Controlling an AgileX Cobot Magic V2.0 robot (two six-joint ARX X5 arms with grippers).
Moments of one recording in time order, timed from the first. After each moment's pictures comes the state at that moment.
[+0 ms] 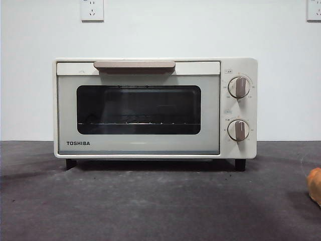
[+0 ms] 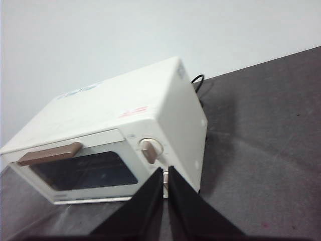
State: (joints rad) left arm -0.17 0.42 0.62 -0.36 0.11 -0.36; right arm -0.07 0.22 0.60 -0.52 -0.40 0.39
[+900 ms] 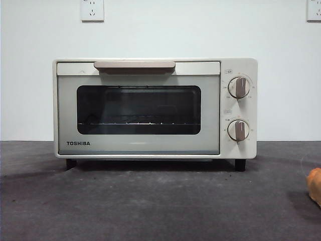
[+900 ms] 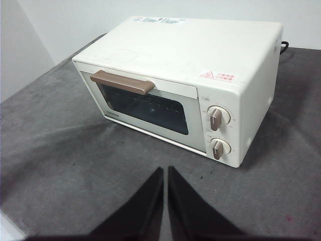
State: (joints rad) left arm -0.33 0.67 0.95 -0.69 0.45 -0.08; right arm 0.10 0.48 0.95 -0.86 -0.53 0.04
